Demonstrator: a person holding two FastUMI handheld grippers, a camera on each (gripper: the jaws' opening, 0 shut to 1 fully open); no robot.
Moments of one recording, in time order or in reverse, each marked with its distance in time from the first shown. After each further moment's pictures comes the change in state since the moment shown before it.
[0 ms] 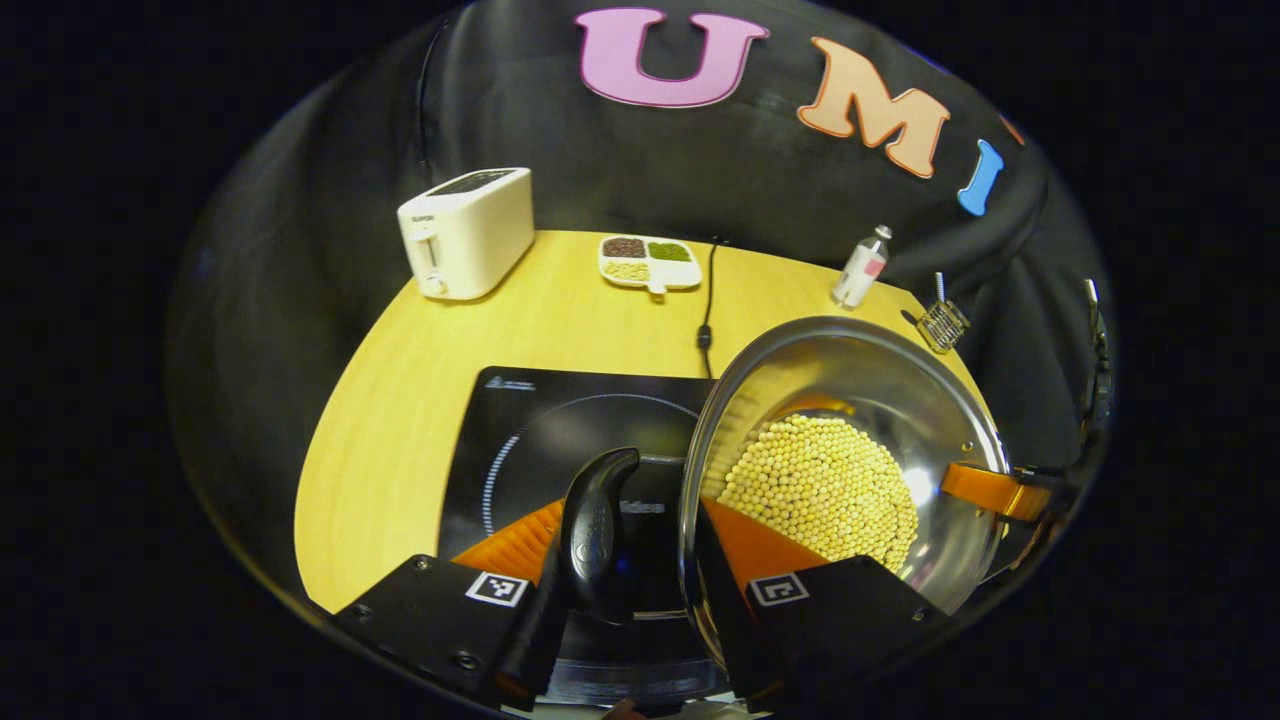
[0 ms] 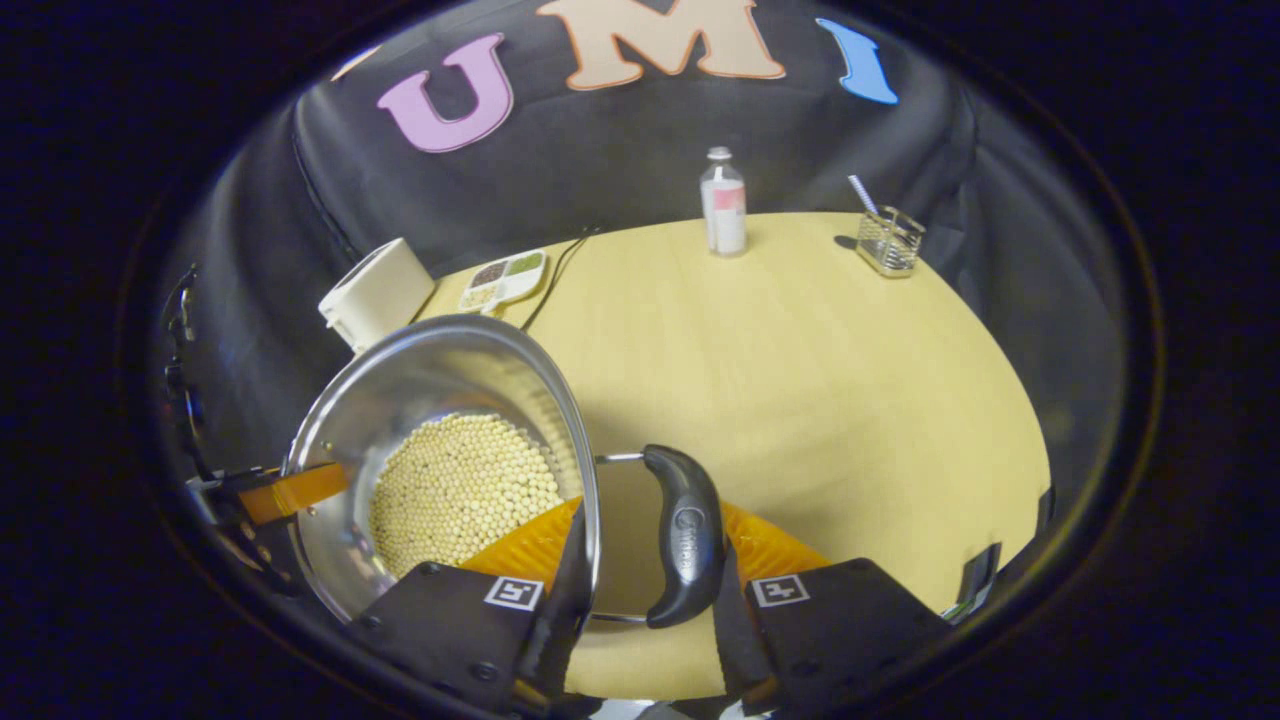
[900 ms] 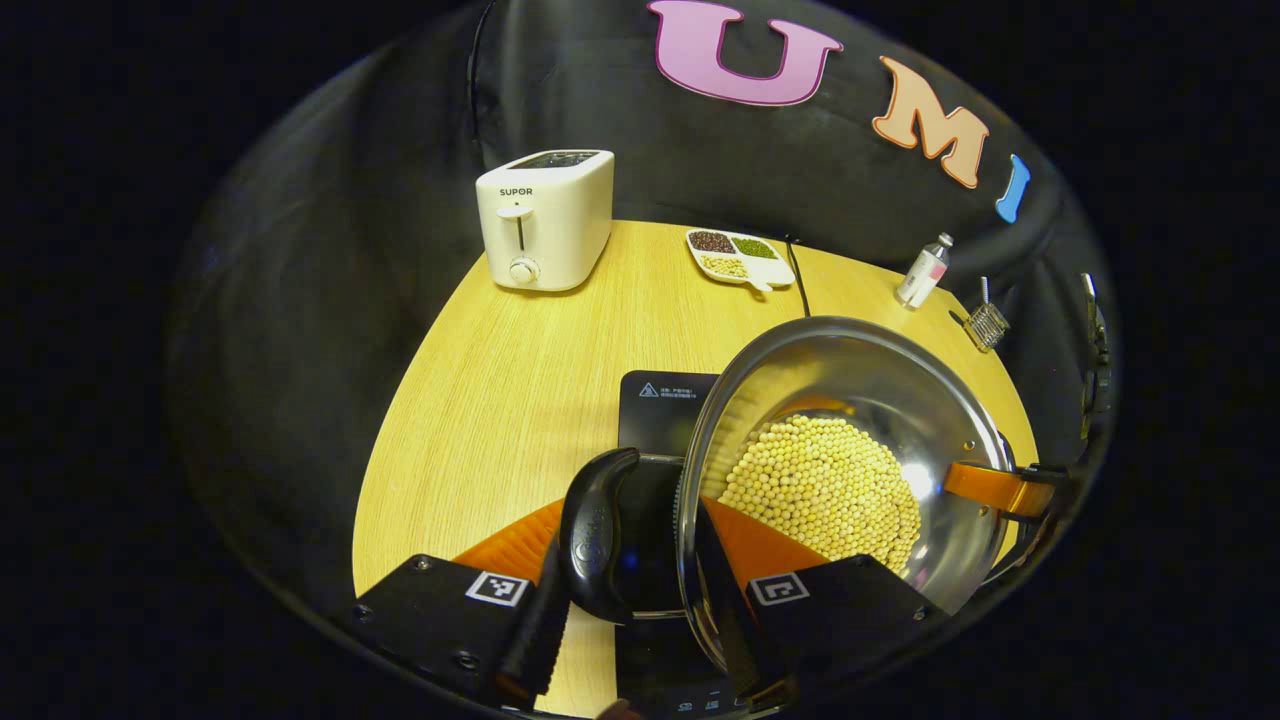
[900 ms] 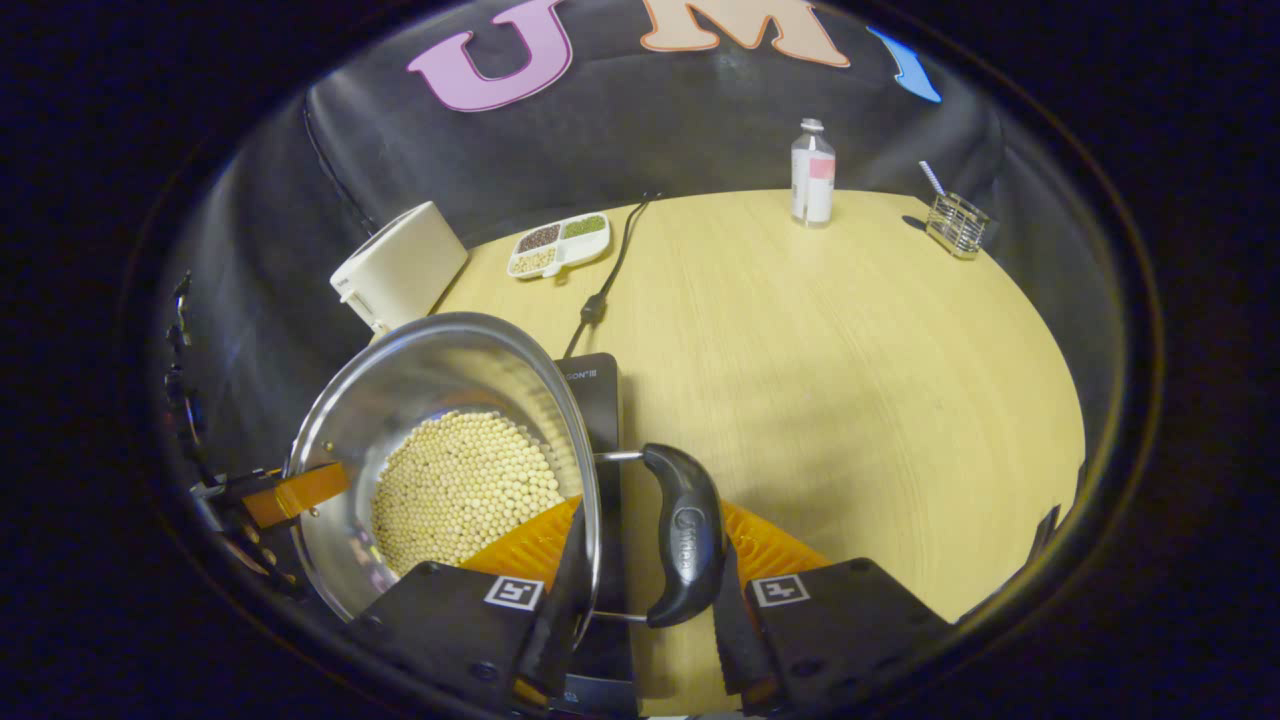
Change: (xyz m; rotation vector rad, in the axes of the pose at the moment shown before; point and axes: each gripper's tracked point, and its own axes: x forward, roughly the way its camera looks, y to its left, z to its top) left arm 0.027 0.106 0.005 -0.003 0.012 0.019; right arm 0.050 0.102 -0.020 0.014 0.043 0.016
